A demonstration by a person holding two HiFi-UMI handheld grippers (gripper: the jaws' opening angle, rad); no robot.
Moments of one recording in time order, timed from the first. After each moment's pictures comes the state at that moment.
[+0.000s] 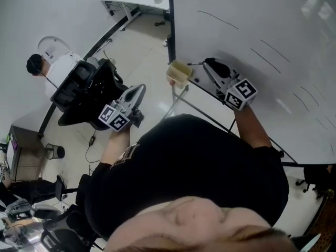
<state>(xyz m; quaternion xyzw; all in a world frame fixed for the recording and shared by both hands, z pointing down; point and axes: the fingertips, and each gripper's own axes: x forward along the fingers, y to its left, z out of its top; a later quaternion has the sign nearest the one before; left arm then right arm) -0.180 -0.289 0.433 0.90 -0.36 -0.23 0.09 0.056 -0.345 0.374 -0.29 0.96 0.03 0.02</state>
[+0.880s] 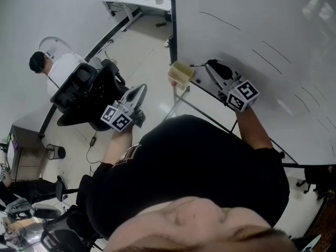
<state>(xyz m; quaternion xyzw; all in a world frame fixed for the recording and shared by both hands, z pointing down) -0.184 -0.295 0.438 0.89 -0.38 -0.22 0.09 0.057 -0.345 0.377 -0.29 0.96 0.03 0.02</state>
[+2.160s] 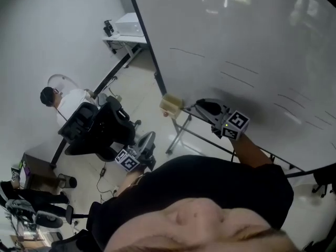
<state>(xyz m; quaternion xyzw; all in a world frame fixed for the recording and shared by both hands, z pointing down) -0.104 -0.232 0.468 0.87 -0.31 -0.30 0.22 0.112 -0.286 0.384 -0.23 0.97 -0.01 0.06</state>
